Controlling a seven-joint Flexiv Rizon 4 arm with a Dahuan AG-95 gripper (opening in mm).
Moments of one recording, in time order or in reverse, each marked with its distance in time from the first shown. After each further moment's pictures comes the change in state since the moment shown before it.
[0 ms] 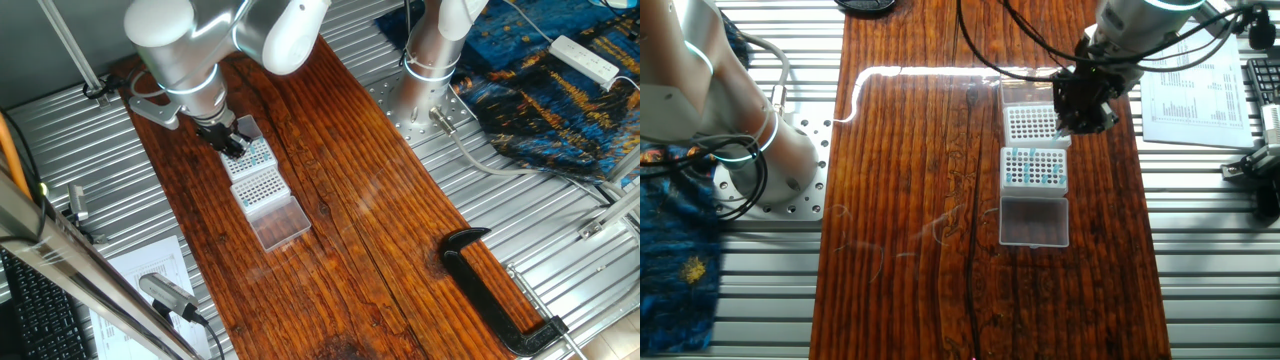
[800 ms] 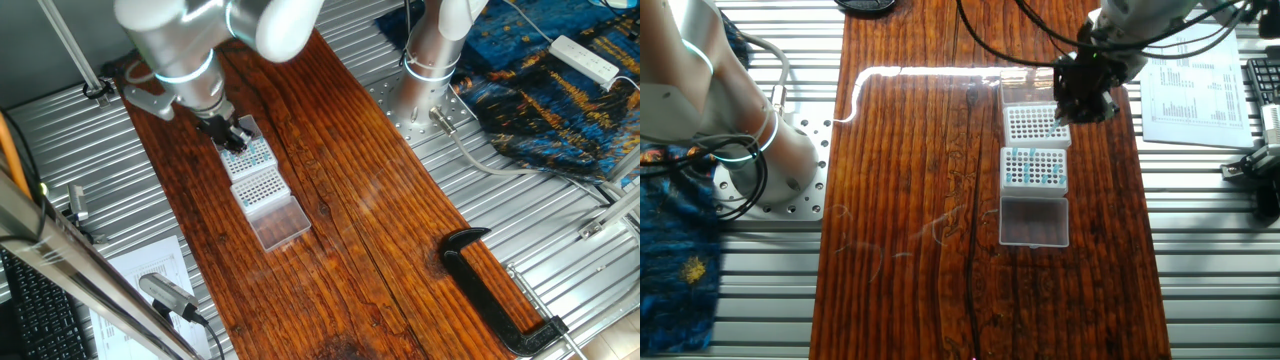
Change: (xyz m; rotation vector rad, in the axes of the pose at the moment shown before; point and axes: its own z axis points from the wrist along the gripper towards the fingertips) arm 0.000 0.005 -0.016 -0.016 -0.007 0.027
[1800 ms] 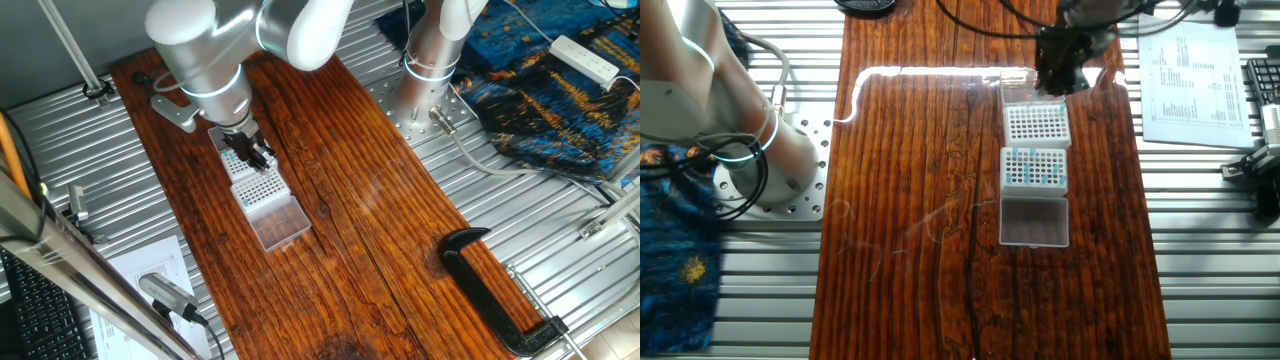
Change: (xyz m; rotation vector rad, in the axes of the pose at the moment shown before) arm -0.005 0.068 -0.005 -0.068 0.001 0.148
